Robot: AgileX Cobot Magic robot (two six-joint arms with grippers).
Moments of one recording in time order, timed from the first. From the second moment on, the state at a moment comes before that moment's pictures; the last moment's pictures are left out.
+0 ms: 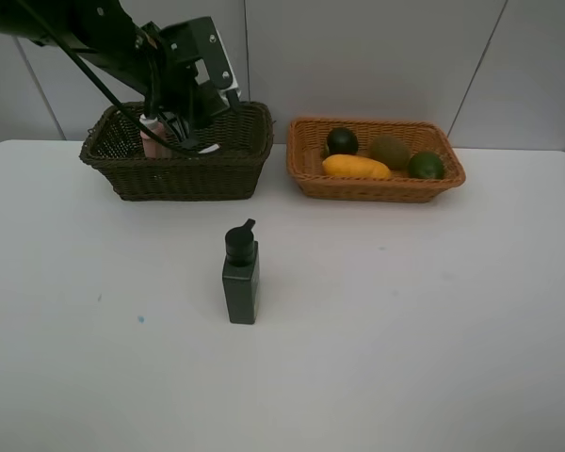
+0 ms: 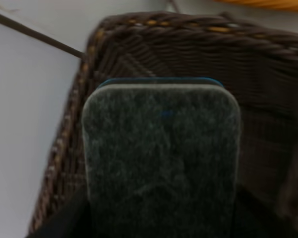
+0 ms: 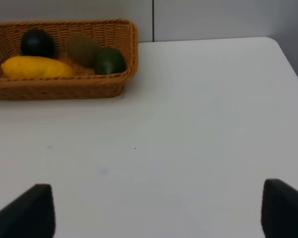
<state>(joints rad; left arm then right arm) -0.35 1.96 -1.38 -0.07 0.17 1.02 -0.02 0.00 -0.52 -0.10 1.06 0.08</state>
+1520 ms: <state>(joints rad) -0.32 2.14 -1.38 -0.08 -0.25 0.91 -0.02 0.00 -0.52 -0.10 1.06 0.08</state>
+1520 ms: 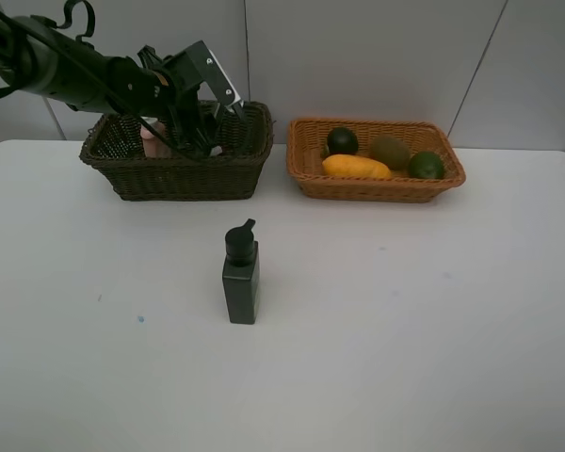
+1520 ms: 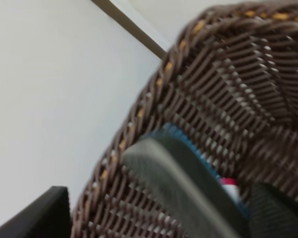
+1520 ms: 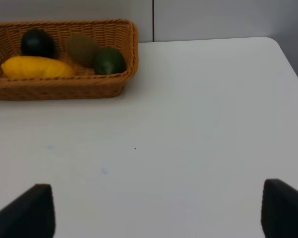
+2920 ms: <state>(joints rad) -0.40 1.91 -1.38 -0.26 0.09 0.60 -0.02 0.00 -0.52 -0.10 1.06 0.08</state>
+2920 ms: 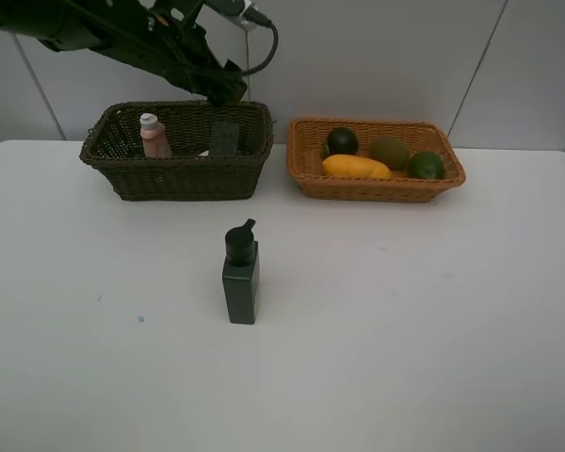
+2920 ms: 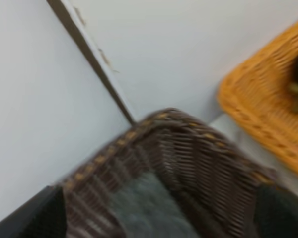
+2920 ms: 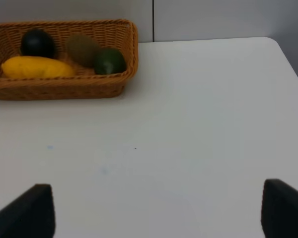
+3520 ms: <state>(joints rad) -0.58 1.74 -1.38 -0.27 0.73 0.10 -0.02 0.00 -0.52 -0.10 1.06 0.08</state>
